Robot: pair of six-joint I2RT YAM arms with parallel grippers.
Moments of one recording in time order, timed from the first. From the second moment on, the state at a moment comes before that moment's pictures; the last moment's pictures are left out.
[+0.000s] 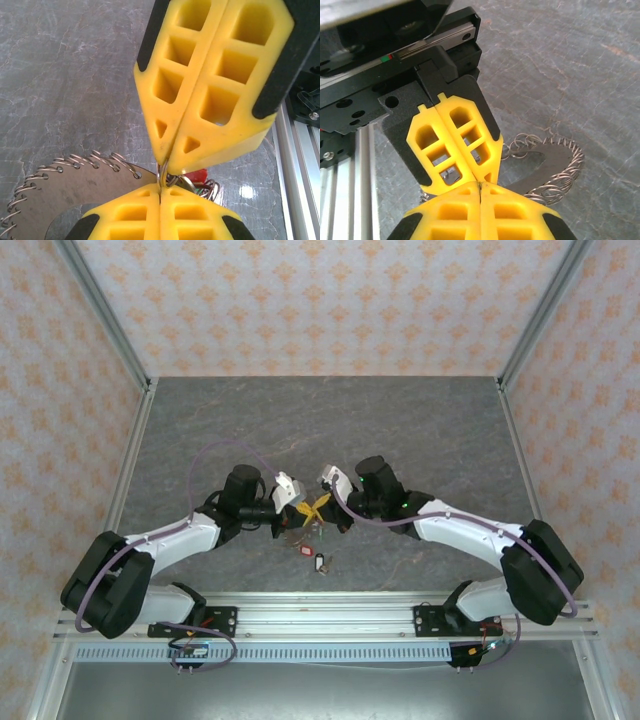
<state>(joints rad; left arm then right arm) -0.46 1.31 0.53 0.18 0.76 0.24 0.75 1.36 0.76 0.01 -0.49 -0.06</state>
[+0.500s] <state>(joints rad) -0.46 1.31 0.53 0.15 0.76 0.24 0.81 1.36 0.73 0.02 -0.29 -0.17</state>
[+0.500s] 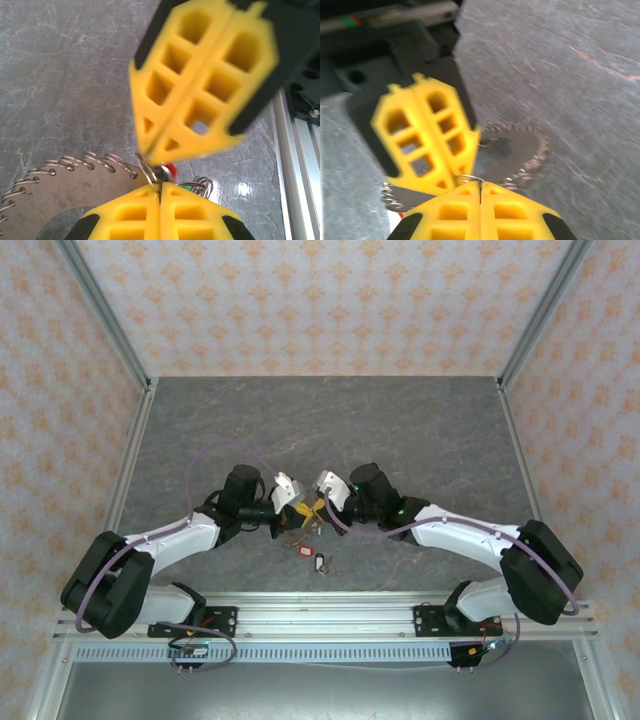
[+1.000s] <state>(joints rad) -0.46 1.31 0.54 0.14 0.79 0.24 0.77 1.35 0.69 0.01 -0.20 -0.12</state>
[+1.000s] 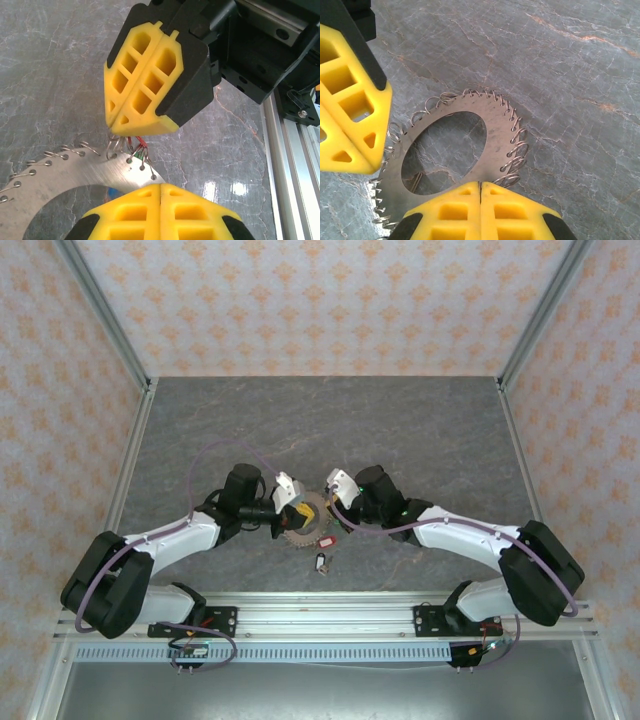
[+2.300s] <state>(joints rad) -0.55 1.57 0.67 0.32 0.64 0.22 0.72 1.29 0.65 0.04 -0.27 -0.07</state>
